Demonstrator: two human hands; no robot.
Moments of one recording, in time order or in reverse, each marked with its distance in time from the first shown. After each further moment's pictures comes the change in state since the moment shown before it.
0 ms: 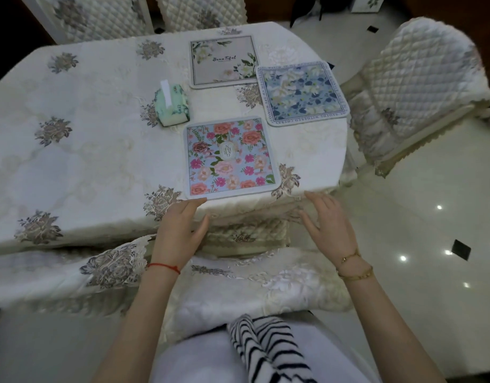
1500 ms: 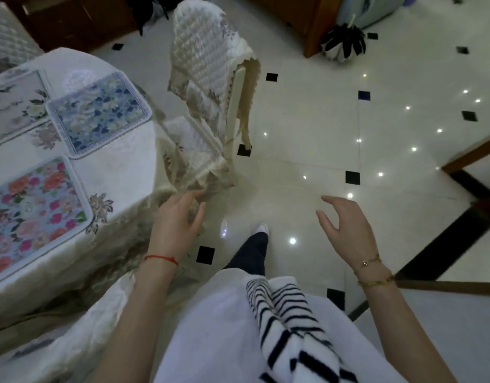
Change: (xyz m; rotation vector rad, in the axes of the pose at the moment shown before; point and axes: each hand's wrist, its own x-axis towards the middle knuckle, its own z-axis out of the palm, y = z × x) left_hand 0.026 0.400 0.220 -0.034 -0.248 0.307; right_hand -0.238 0.340 -0.218 0.006 0.214 0.574
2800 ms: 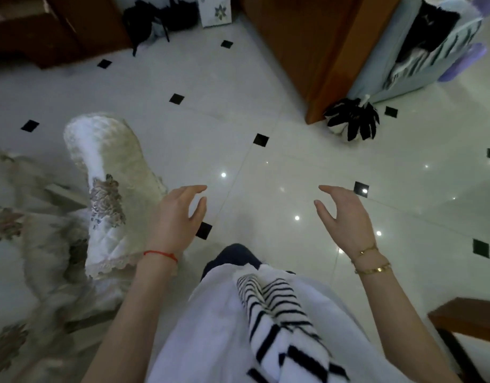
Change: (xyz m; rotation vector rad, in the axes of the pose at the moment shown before) left_hand 0.661 0.227 0.160 -0.019 0.122 -0.175; right_hand 0.749 0.238 -0.097 -0.052 -0.113 -0.176
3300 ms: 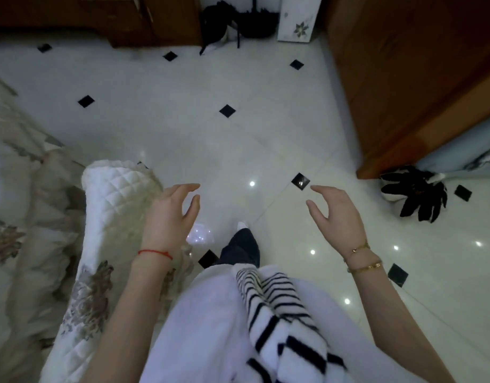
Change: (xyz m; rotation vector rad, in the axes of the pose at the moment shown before) left_hand 0.229 -0.073 -0.008 -0.007 0.190 -0.329; right_hand 0.331 -0.062 0.079 0.041 -0.223 -0.288
